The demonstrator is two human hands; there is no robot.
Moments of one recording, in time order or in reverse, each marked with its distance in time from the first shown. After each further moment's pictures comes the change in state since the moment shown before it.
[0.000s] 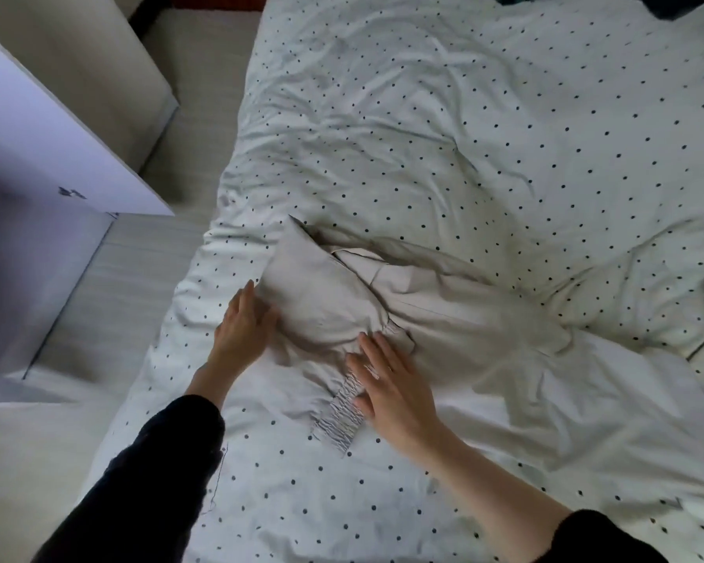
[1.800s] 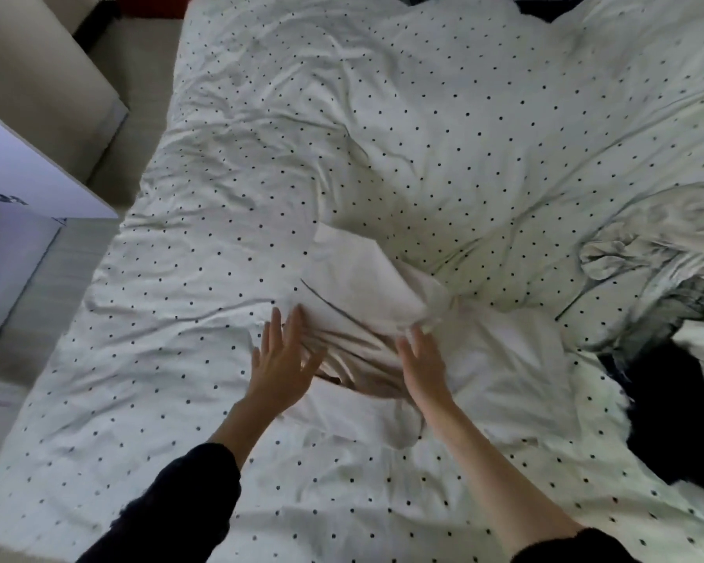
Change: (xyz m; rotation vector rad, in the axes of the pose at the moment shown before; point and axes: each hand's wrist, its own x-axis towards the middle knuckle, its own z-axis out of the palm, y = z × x) left_hand -0.158 0.150 0.138 0.242 -0.204 0.186; right_hand -0.122 0.164 -0.019 0.951 0.135 0.746
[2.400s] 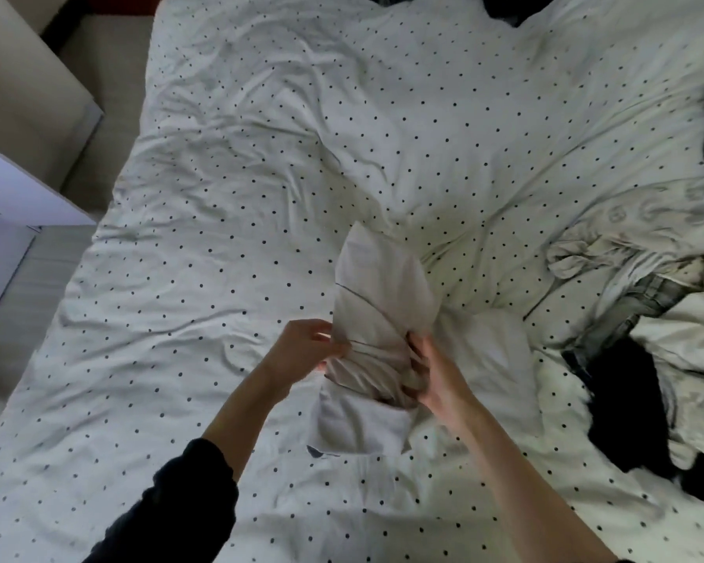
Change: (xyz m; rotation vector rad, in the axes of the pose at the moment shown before) left_hand 0.001 0.092 -0.046 -0.830 -0.302 -0.155; right_hand -0.007 -0.006 -0.067 0.703 -0.202 0.337
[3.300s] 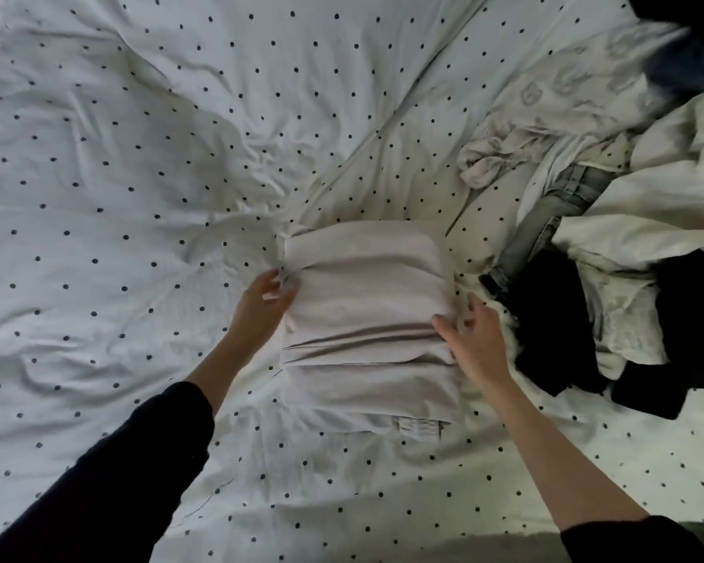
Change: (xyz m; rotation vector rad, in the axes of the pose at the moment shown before) left_hand 0.131 -0.061 0.140 0.226 0.092 0.099; right_hand 0.045 0.042 -0.226 -0.649 0.543 -0.304
